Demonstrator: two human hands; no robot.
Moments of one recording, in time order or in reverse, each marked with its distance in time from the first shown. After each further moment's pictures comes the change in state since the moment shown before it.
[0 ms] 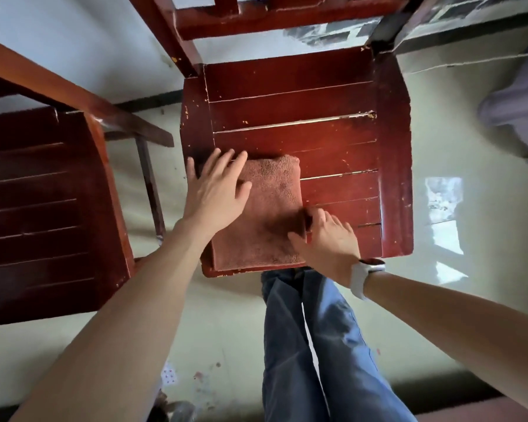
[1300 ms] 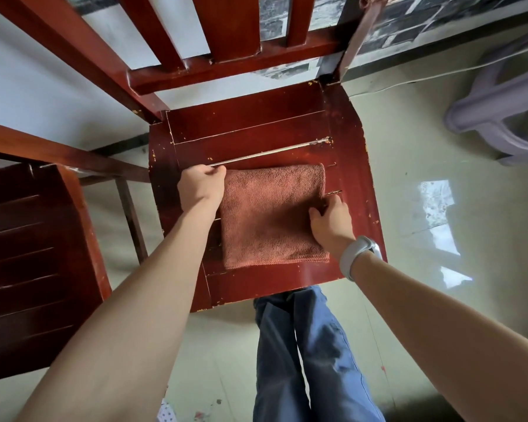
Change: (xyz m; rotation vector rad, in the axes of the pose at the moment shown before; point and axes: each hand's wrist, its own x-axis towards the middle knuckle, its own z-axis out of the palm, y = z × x) left_hand 0.066 0.056 -0.025 -0.749 0.210 -0.711; right_hand 0.050 0.037 -0.048 0.617 0.126 0.379
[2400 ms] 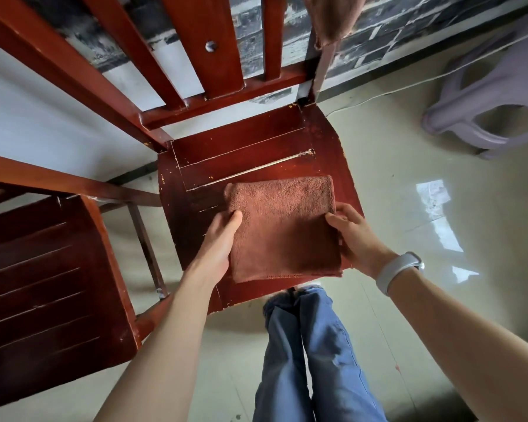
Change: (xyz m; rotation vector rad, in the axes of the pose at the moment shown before) left_hand -0.083 -0.021 -0.032 -0.398 -0.547 -0.164; right_hand -0.040 0.025 -0.046 0.793 -0.249 0.116
